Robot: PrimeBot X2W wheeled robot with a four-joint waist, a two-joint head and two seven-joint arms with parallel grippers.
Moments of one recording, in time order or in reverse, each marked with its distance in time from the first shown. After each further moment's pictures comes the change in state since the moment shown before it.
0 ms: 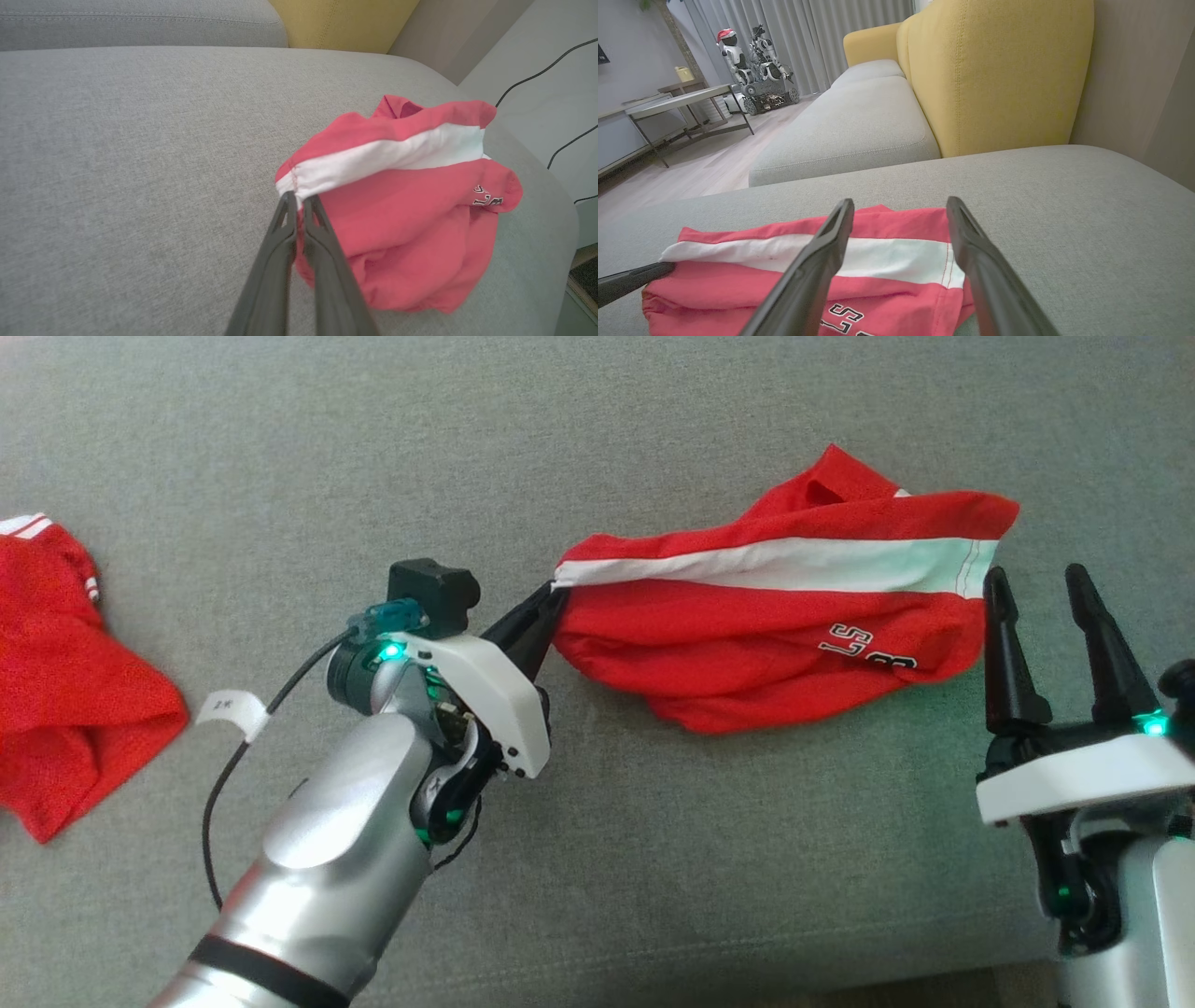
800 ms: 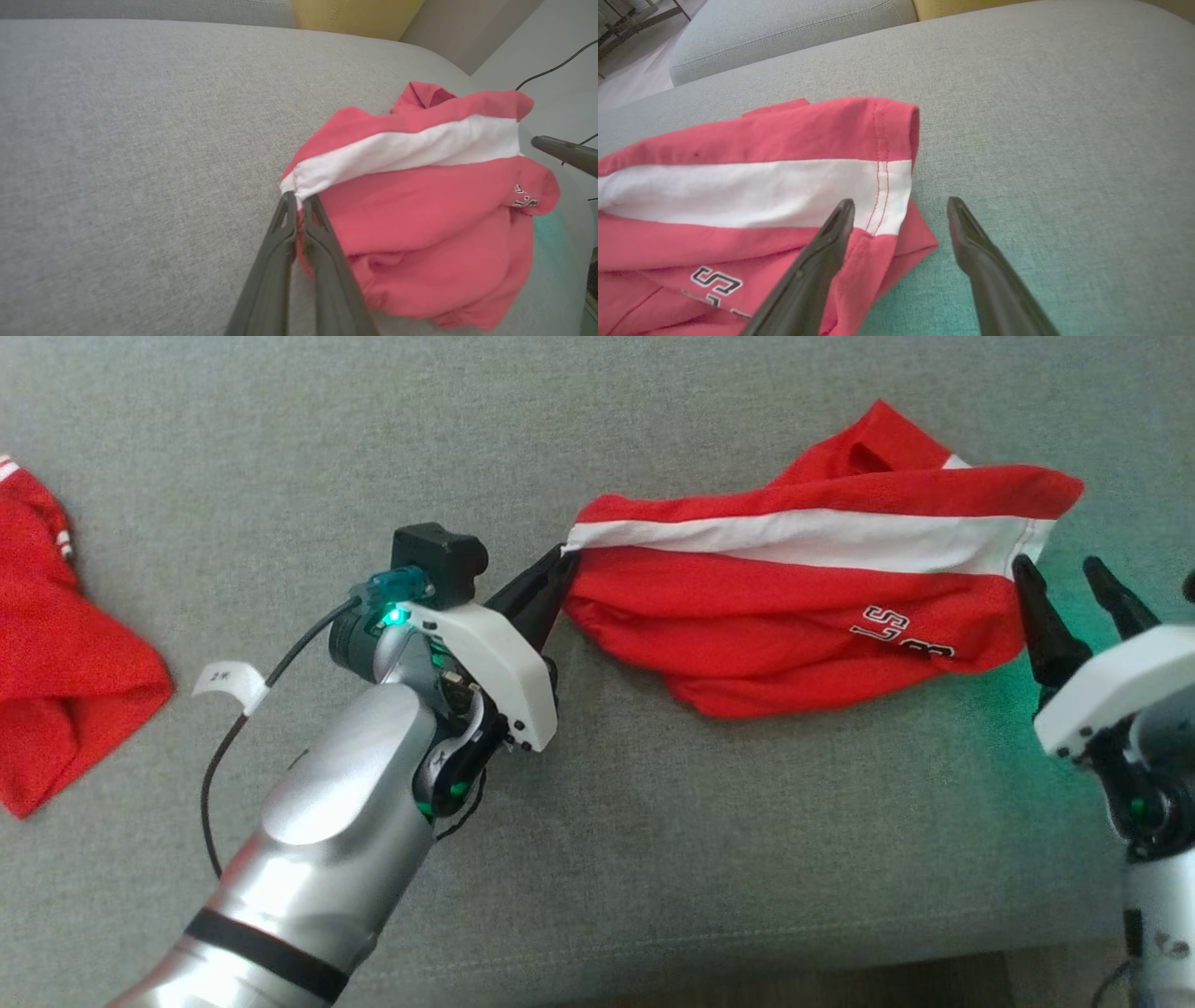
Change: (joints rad) left arm -0.049 0.006 -0.020 -0.028 0.000 0.008 -0.001; right arm -0.177 -0.124 -0.047 0.206 0.120 0.000 0.347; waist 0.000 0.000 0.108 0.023
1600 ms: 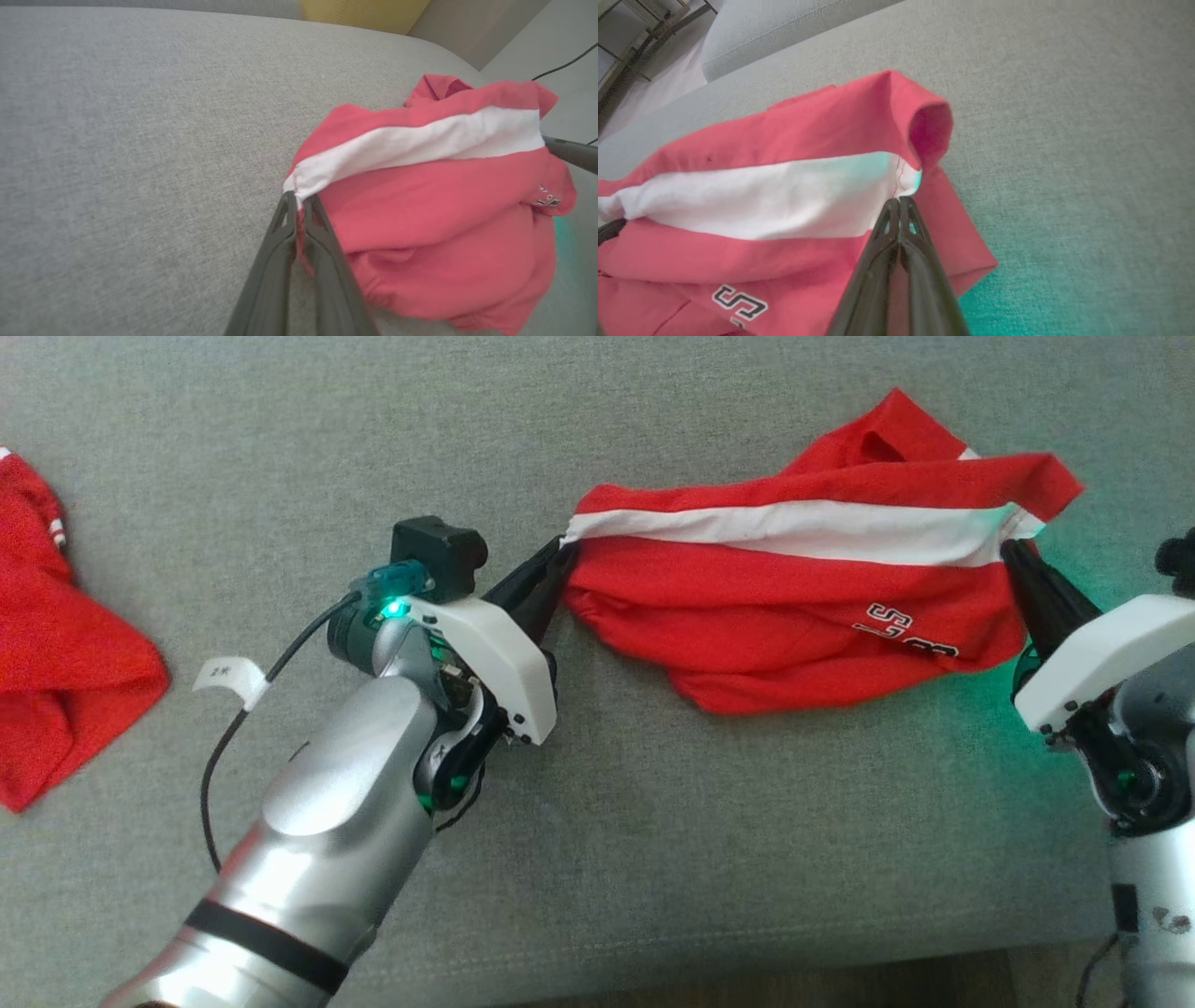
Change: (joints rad) left arm -0.020 -0.005 -0.012 0.024 0.000 -0.001 -0.020; right arm -0.058 -0.017 0.062 0.038 0.137 0.000 0.060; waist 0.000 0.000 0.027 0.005
